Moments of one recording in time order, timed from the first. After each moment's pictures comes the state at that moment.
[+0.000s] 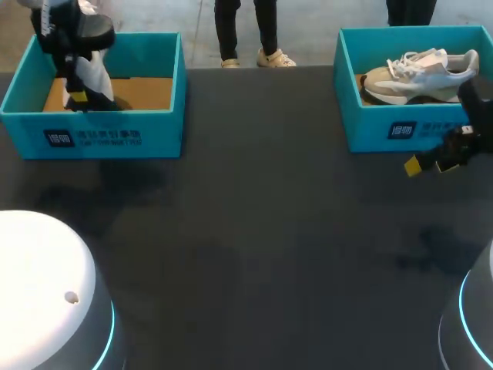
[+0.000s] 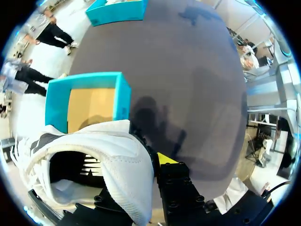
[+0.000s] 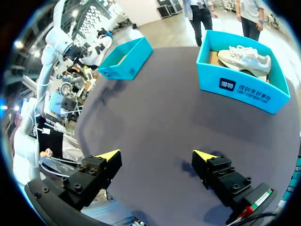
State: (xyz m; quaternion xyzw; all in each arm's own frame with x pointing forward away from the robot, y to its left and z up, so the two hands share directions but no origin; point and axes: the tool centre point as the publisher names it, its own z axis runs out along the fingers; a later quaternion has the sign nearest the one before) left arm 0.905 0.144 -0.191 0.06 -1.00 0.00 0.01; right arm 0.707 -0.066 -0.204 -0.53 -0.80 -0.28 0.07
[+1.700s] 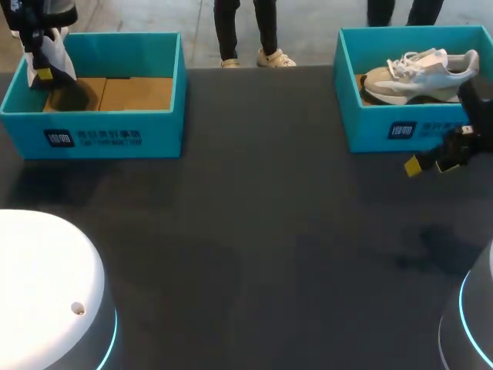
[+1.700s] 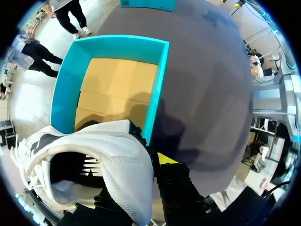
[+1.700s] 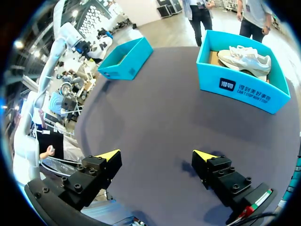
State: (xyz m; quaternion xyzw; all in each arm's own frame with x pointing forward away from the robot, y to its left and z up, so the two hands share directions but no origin) left arm 0.979 0.228 -0.200 0.10 -0.99 -0.03 0.02; right arm 0.707 -0.066 -0.204 -0.53 -0.80 -0.28 0.07
